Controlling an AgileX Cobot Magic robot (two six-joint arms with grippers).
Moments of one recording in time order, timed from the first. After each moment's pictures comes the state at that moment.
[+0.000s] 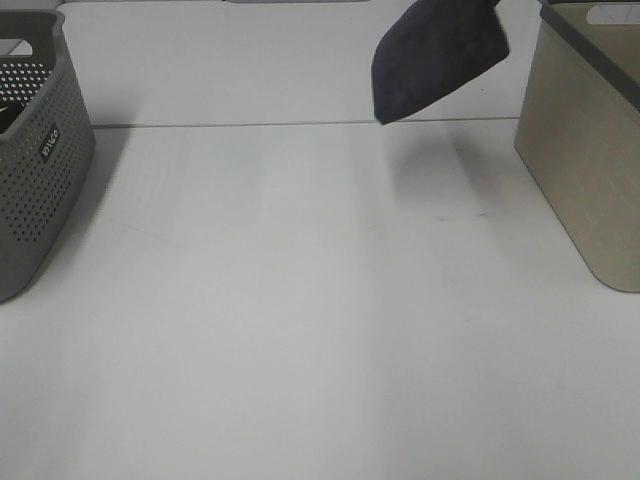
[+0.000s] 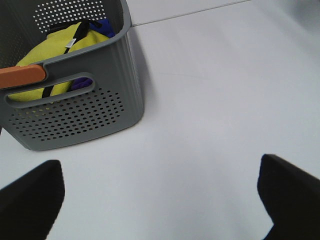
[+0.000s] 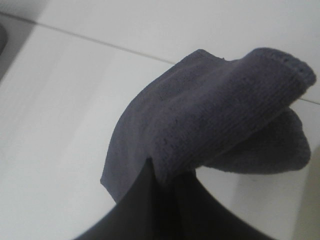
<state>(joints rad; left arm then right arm) -0.03 0.00 -0.51 -0.08 1.04 0.16 0.17 1.92 -1.93 0.28 0.94 -0.25</state>
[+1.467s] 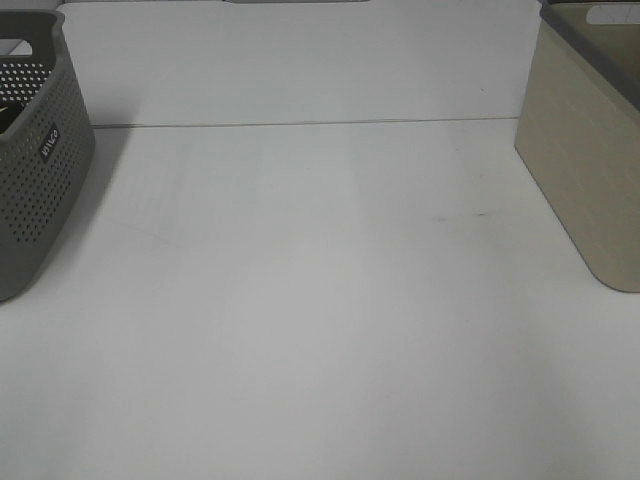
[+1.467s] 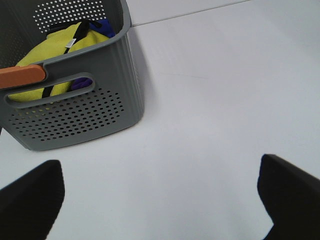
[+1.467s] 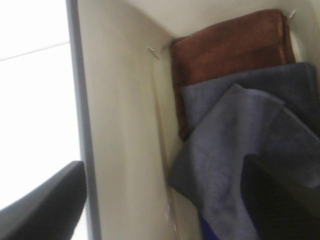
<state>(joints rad) -0.03 0.00 -0.51 -0.08 1.04 0.16 -0.27 1.93 -1.93 0.28 1.12 -0.14</state>
